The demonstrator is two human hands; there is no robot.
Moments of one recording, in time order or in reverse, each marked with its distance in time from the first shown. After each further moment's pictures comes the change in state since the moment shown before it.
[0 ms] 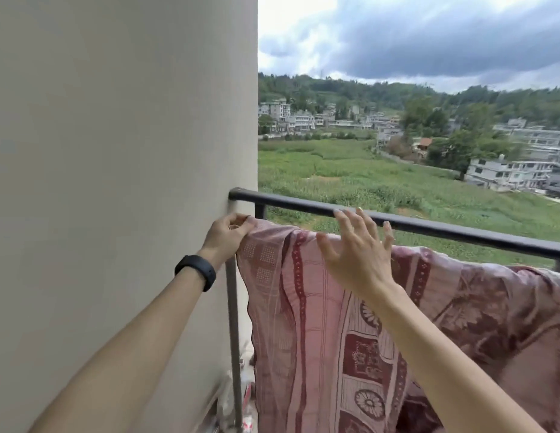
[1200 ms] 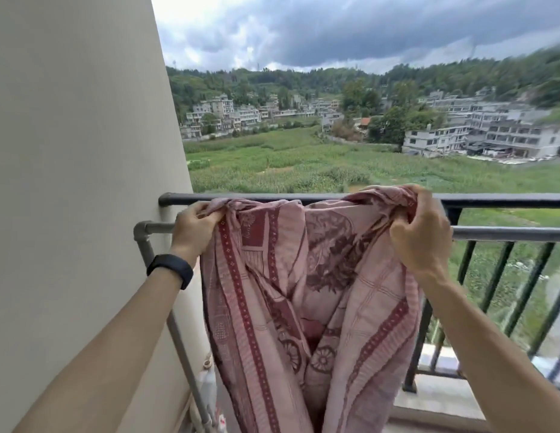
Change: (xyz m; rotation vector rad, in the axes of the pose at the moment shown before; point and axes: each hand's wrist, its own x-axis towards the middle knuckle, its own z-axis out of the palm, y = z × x) left_hand -0.131 0.107 0.121 0.090 0.003 0.116; right_hand -0.145 0.201 -0.185 0.285 0.454 0.457
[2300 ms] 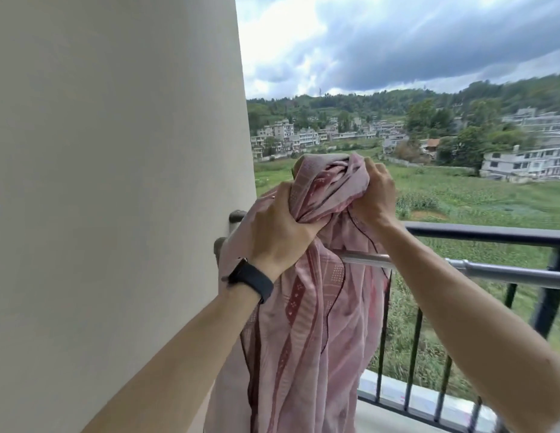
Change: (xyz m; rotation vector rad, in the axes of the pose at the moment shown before) left_hand -0.052 0.112 -0.027 0.292 0.119 0.423; right_hand 0.074 -0.142 0.132 0.218 -0.127 -0.310
